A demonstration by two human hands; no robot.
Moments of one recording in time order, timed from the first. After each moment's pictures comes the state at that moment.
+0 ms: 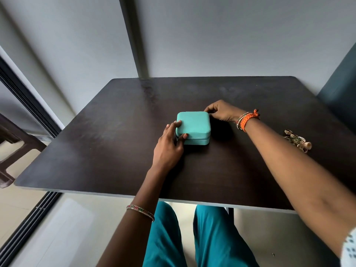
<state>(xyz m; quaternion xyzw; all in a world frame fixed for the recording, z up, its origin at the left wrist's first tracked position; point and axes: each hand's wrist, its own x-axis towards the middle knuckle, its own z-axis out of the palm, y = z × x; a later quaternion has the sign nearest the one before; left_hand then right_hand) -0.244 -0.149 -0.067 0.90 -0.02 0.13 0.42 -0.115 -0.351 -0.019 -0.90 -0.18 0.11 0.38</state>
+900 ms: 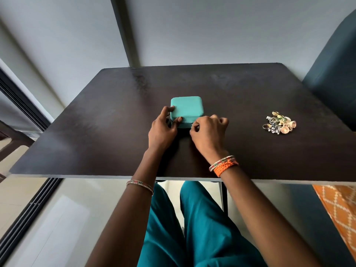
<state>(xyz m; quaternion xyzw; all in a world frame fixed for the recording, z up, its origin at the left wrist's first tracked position) -0.249 -0.149 -0.062 0.89 0.01 0.15 0.43 -0.276 -0.283 -0.041 -0.95 0.00 -0.22 0.20</state>
